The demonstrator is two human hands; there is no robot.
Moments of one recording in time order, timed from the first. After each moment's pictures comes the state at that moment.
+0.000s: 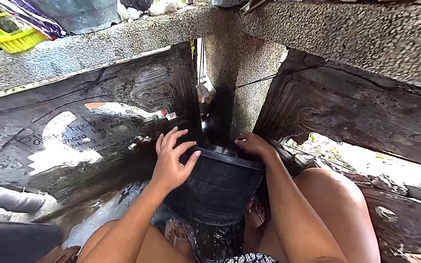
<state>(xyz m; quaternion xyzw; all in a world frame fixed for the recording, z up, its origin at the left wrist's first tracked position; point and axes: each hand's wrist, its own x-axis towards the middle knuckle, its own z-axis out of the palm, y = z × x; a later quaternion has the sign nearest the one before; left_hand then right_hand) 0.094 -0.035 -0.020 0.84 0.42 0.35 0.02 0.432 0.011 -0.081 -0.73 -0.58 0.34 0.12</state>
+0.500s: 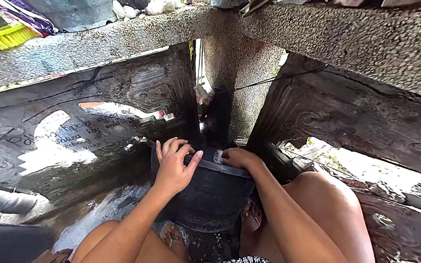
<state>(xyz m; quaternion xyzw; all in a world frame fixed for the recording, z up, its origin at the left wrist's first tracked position) 0.113 -0.037 -0.030 0.81 0.51 0.27 0.04 0.378 -0.001 -0.080 -0.64 -0.70 0.31 -0.07</state>
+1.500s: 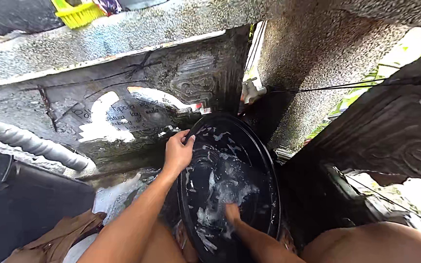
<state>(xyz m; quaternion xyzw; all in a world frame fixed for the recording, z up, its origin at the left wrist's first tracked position) 0.045 0.016 -0.028 0.57 0.70 0.35 0.23 0.241 -0.095 -0.377 -0.72 -0.40 0.56 0.10</state>
